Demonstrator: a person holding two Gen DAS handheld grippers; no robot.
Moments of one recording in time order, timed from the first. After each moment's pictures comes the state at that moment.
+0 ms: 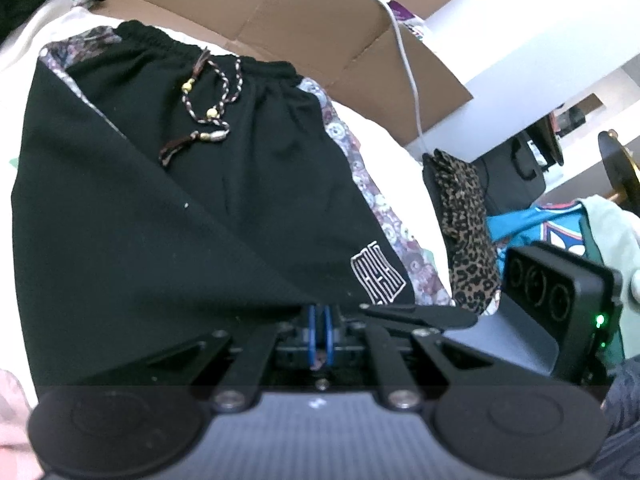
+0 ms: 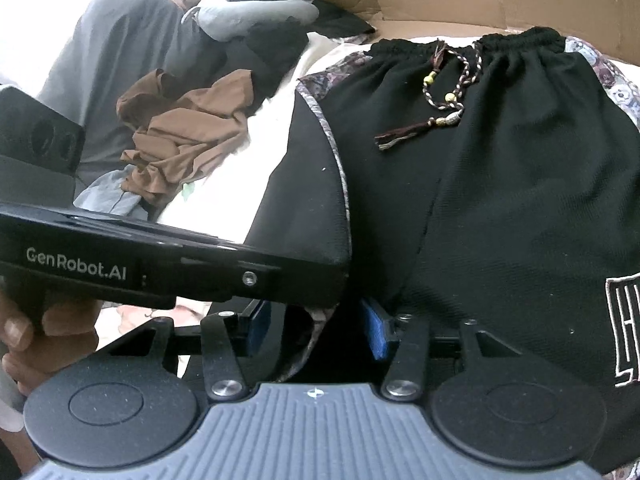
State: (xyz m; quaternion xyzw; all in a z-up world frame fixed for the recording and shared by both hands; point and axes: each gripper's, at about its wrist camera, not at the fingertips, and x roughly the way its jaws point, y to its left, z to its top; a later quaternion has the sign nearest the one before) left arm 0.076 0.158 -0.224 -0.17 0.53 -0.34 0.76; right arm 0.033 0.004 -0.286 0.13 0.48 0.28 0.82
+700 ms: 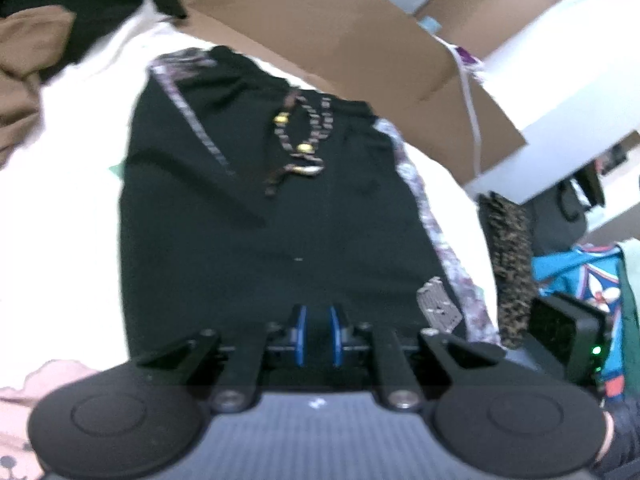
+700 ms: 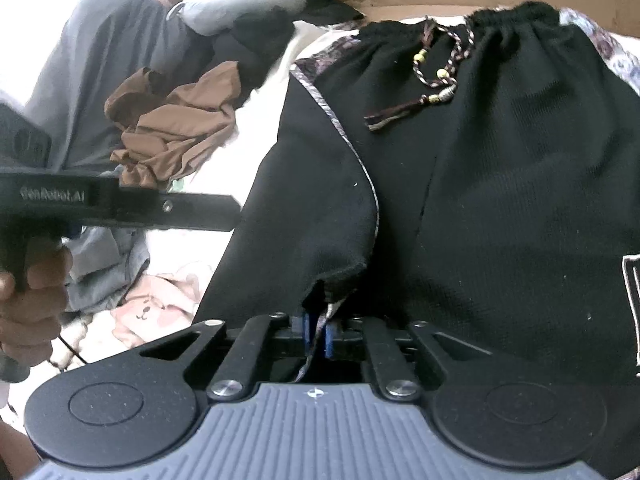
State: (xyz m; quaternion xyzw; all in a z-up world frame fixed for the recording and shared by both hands) left arm 0.084 0.218 -0.228 -0.18 0.53 -0.24 0.80; right arm 0.040 0.002 -0.310 0.15 0.50 0.27 0.81
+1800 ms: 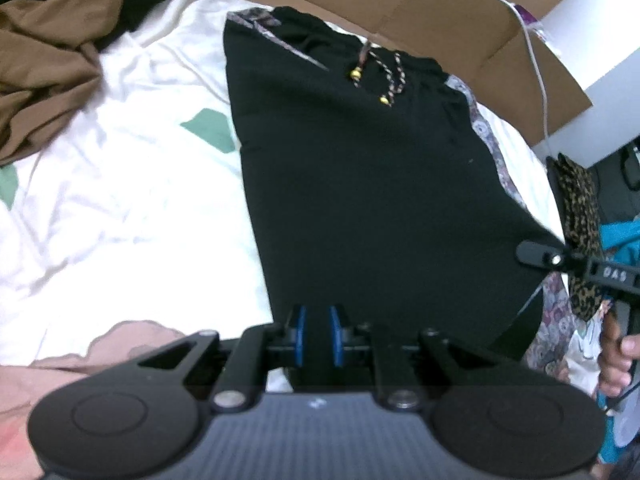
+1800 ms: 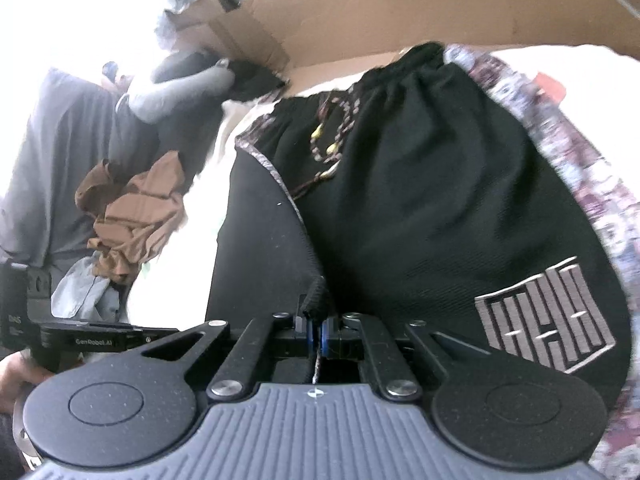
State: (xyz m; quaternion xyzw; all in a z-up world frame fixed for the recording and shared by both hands) left arm 0.076 0.217 -0.253 -0.09 0.58 -0.19 0.79; right arm 0.054 -0.100 -0.282 0.21 0.46 0.20 0.84
